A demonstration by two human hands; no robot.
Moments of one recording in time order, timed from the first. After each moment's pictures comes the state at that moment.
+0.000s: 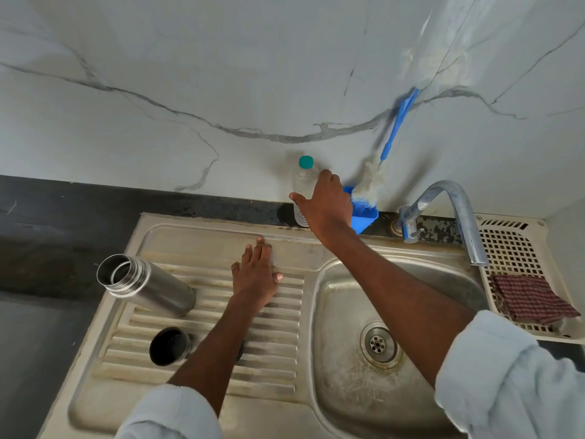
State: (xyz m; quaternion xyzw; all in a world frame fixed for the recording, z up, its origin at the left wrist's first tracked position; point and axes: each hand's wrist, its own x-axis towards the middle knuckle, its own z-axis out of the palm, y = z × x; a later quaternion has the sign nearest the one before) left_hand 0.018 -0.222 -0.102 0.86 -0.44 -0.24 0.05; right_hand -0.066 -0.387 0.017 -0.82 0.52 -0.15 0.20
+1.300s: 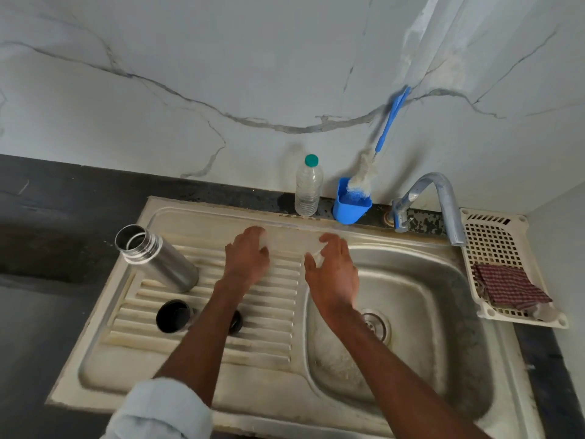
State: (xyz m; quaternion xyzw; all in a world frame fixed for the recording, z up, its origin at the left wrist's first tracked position) left_hand 0.020 -0.202 -0.064 0.86 -0.38 -0.22 0.24; right_hand -0.163 -0.251 -0.007 -0.76 0.56 -0.20 0.28
